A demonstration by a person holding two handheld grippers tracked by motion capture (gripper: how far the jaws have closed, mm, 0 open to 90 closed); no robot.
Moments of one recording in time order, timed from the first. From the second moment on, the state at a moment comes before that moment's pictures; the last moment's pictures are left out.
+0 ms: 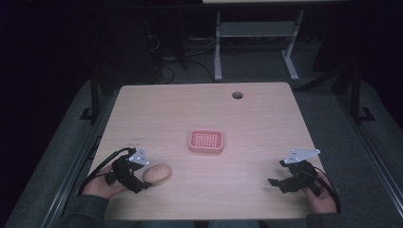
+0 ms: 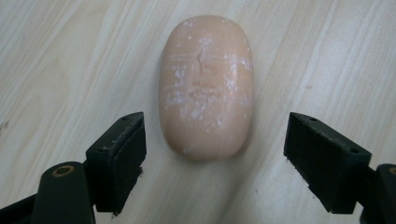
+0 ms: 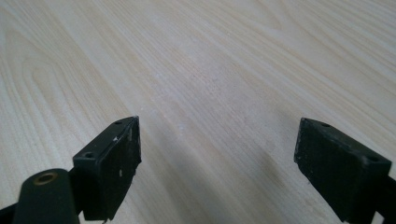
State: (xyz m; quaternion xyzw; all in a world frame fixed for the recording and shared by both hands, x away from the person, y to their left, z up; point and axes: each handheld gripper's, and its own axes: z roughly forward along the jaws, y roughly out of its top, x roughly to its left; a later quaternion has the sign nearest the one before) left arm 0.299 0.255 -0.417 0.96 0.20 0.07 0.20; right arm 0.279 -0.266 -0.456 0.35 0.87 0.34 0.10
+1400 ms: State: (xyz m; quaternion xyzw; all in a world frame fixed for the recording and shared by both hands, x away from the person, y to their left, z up) left arm 0.331 0.228 -0.438 0.97 0.19 0.01 0.16; right arm 0.277 -0.265 -0.456 0.34 0.87 0.34 0.10
